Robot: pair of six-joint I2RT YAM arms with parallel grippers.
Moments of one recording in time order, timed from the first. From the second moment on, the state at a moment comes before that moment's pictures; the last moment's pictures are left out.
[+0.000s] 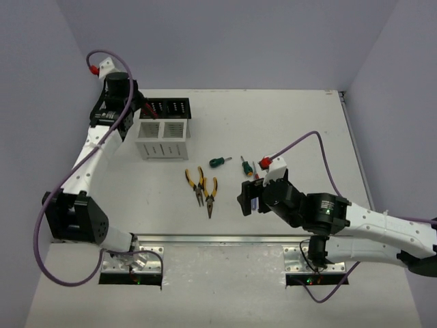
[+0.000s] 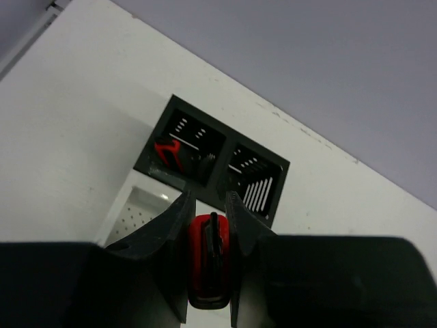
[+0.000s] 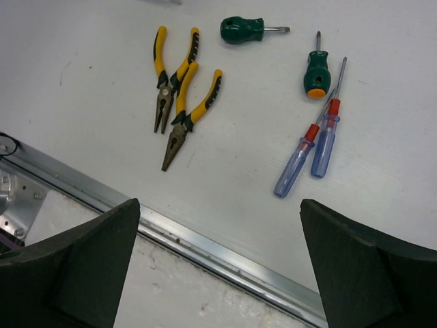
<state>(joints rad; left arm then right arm) -0.08 1.39 1.36 -0.37 -0.25 -0.57 1.25 0.91 0.87 -0.64 0.61 0.63</state>
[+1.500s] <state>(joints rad) -0.04 1.82 1.43 0.07 -0.40 -0.39 1.25 0.88 0.77 -0.70 0.53 0.62</state>
